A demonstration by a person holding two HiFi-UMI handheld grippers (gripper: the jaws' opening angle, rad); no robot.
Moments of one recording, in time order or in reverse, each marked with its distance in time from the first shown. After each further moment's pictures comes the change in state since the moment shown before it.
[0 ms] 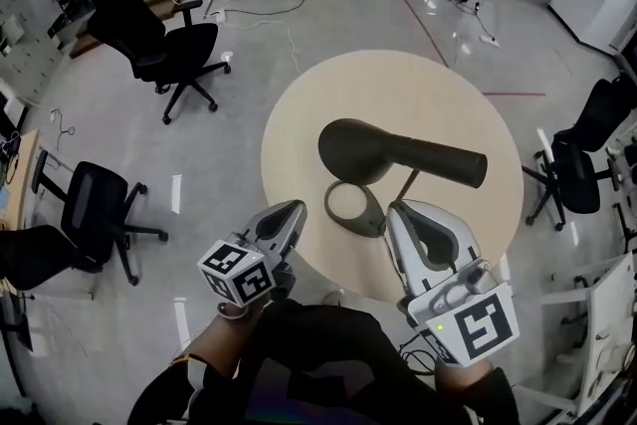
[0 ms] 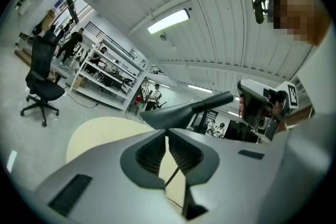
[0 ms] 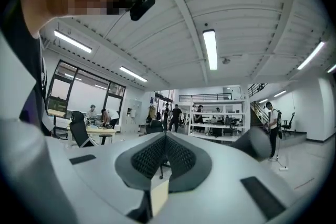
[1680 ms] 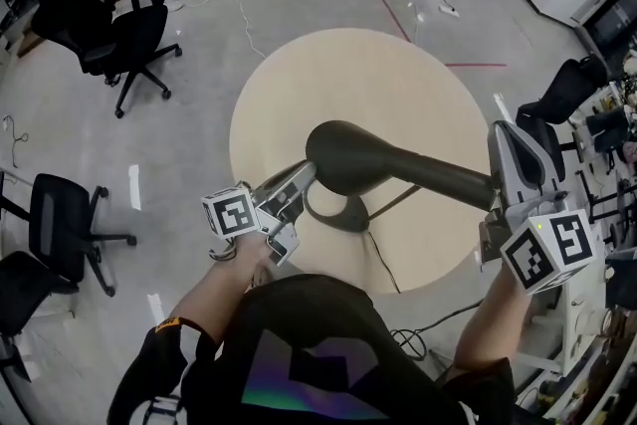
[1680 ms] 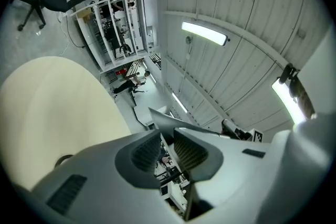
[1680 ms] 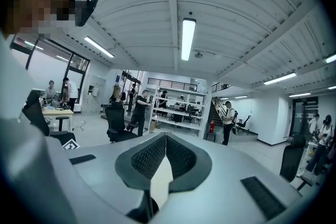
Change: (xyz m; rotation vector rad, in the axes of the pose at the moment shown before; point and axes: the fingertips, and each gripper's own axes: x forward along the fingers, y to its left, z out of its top) left arm 0.107 0.088 0.027 -0.569 0.040 -0.399; right arm 0.049 -0.170 0.025 -0.059 0.219 -0.400
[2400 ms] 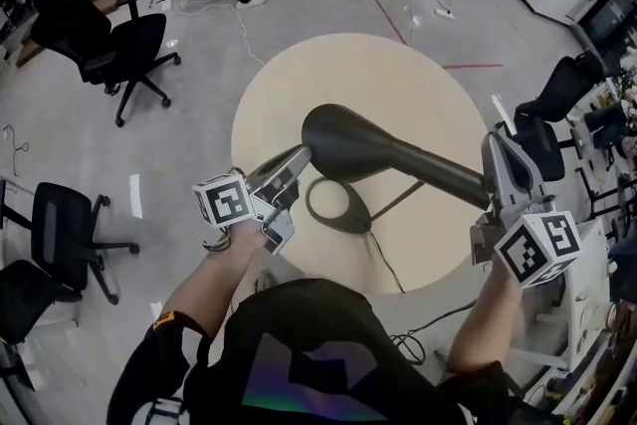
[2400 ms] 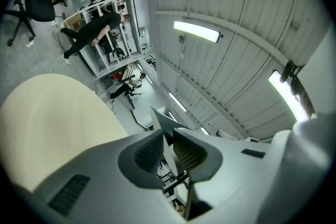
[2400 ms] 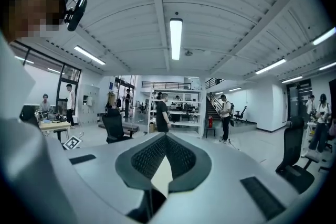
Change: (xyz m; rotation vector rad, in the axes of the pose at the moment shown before) left arm 0.000 -0.024 0.032 0.080 0.005 -0.010; right arm -0.016 -0.002 -0.030 0.132 -0.021 -0.029
